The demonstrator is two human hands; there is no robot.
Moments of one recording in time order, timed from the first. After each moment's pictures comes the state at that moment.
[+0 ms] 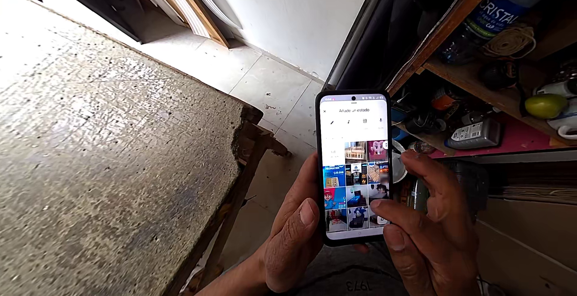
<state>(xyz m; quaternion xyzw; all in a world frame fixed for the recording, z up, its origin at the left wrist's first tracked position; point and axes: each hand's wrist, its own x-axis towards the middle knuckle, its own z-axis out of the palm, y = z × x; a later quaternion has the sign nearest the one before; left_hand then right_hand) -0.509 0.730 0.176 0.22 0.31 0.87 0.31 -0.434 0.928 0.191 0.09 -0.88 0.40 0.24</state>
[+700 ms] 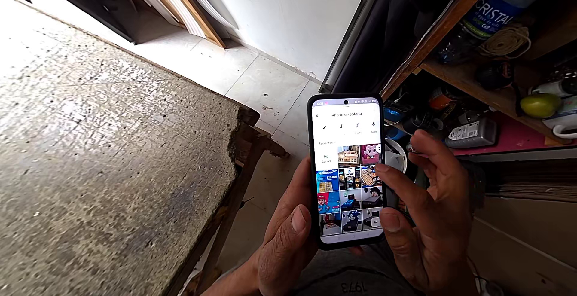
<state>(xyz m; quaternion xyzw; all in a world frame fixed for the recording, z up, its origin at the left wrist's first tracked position) -0.510 0.728 0.173 0.22 0.32 0.87 0.30 -0.454 0.929 0.195 0.06 -0.89 0.36 0.26</state>
